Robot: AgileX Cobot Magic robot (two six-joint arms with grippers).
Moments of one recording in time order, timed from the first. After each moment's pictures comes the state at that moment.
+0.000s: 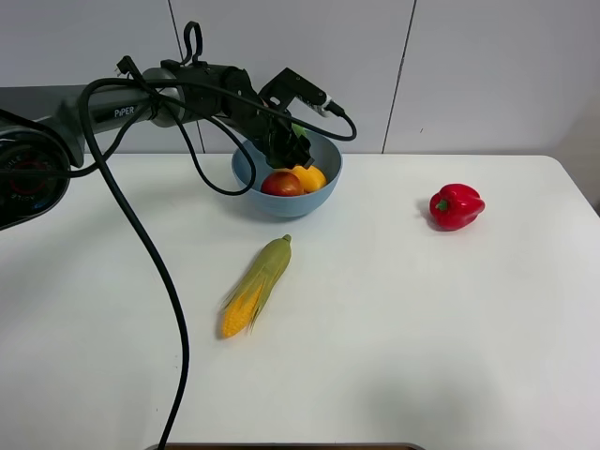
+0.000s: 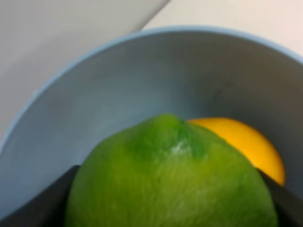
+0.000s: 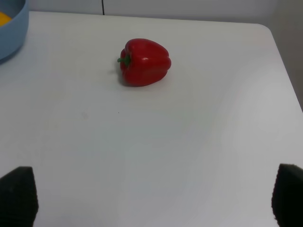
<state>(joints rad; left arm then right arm) -0.54 2.33 -1.90 -0.13 0.41 0.44 0.04 0.00 -0.56 -0.01 1.10 0.00</state>
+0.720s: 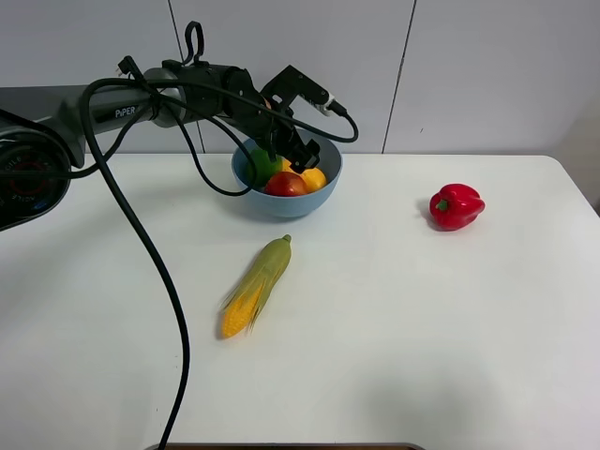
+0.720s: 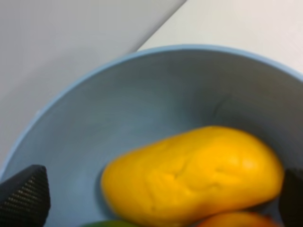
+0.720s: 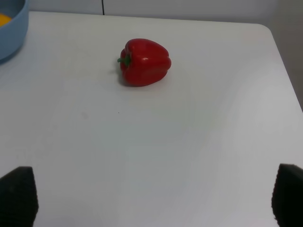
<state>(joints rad) -0.54 2.33 -1.90 -0.13 0.40 0.46 0.04 0.00 -0.56 -0.01 1.10 0.00</state>
